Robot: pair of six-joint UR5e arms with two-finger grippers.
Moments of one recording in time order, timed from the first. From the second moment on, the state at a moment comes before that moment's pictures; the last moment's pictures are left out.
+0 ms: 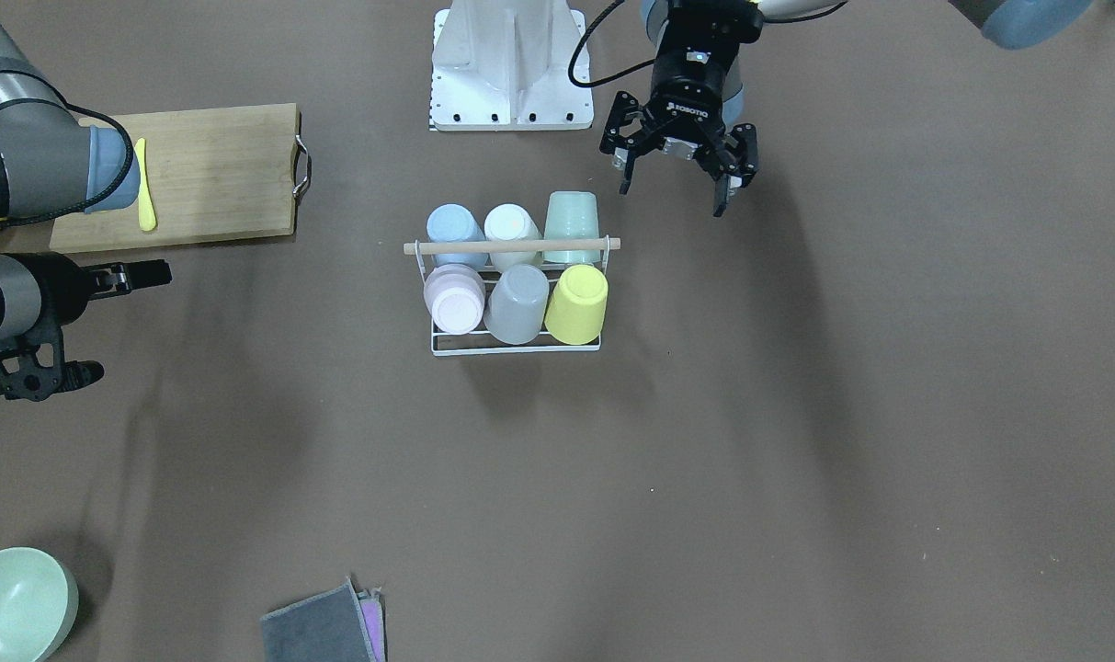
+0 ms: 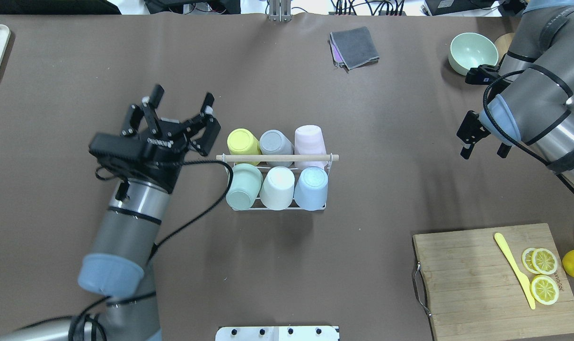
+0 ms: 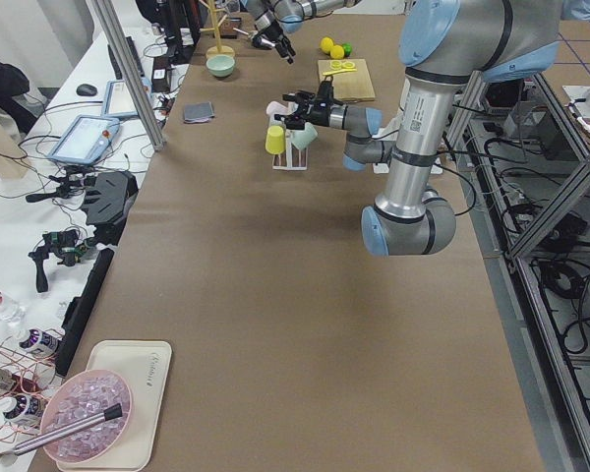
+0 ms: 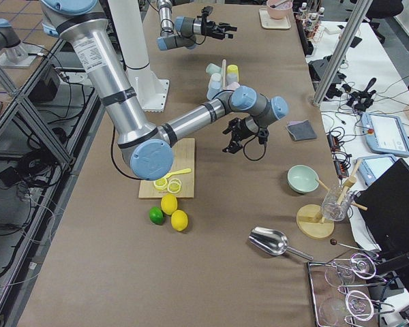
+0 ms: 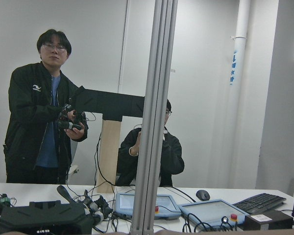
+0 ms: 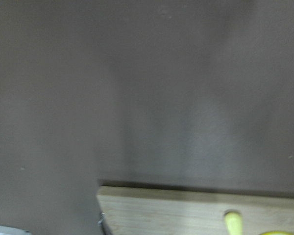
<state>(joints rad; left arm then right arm) -0.34 -2.02 -1.72 -3.00 -0.48 -0.44 1.06 -1.13 1.58 -2.28 2.49 -0.05</state>
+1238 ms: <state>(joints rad) -1.09 -1.85 -1.71 -2.62 -1.28 -0.69 1.18 -1.39 1.65 -1.91 2.49 0.03</state>
